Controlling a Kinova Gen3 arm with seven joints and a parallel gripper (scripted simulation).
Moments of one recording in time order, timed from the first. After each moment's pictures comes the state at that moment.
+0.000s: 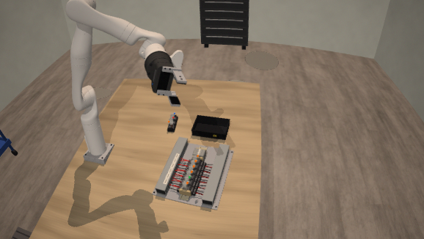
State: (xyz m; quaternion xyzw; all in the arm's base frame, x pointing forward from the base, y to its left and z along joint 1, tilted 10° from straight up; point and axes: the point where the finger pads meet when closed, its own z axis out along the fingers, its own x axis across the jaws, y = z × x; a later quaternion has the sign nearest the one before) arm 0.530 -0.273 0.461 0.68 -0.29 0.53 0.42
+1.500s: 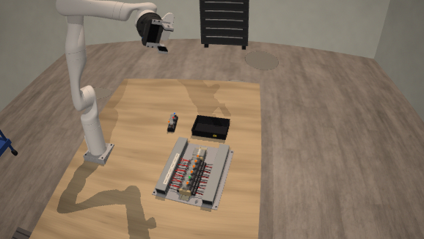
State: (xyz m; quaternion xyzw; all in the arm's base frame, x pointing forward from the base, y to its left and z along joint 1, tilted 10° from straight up) arm 0.490 -0.228 0.575 0.67 -0.29 0.53 0.42
